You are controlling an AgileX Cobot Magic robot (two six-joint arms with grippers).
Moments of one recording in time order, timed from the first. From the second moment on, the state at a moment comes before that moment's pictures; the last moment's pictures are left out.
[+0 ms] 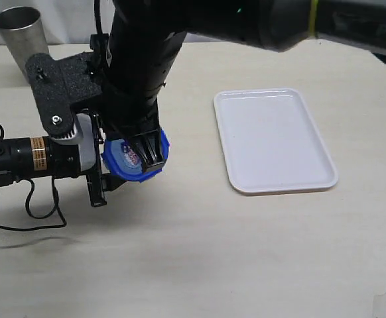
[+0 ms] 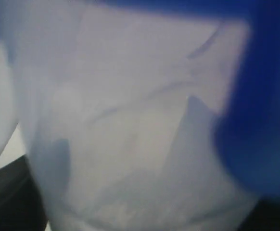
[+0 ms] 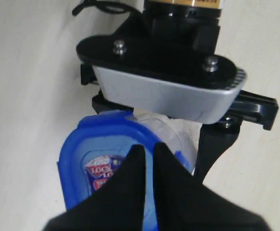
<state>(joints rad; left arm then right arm) -0.15 2.11 -0.69 1.09 -1.15 0.47 0.88 1.91 -1.68 0.02 1.00 -1.11</state>
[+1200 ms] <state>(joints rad) -0.15 2.11 -0.69 0.89 -1.17 -0.05 0.69 1.30 -1.07 -0.08 -0.04 -0.45</state>
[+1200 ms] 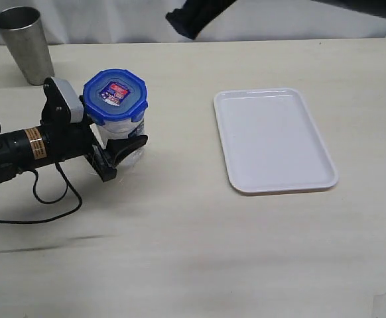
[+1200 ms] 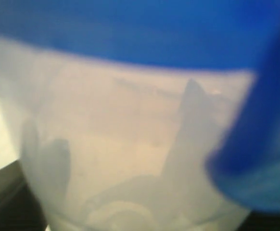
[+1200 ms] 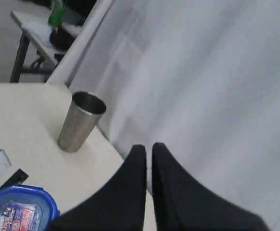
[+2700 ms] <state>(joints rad) -0.15 2.11 -0.69 0.88 -1.17 -0.05 0.69 0.00 -0.08 0.53 -0.30 -0.61</state>
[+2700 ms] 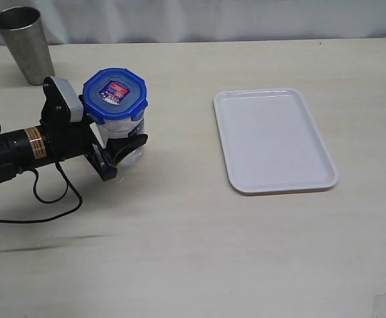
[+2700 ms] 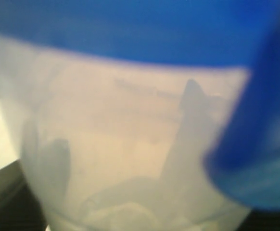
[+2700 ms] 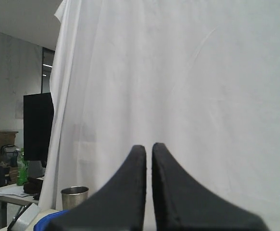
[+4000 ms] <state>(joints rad) -0.15 2.11 -0.69 0.88 -1.17 -0.05 0.32 0.00 0.00 0.17 -0.06 -0.61</state>
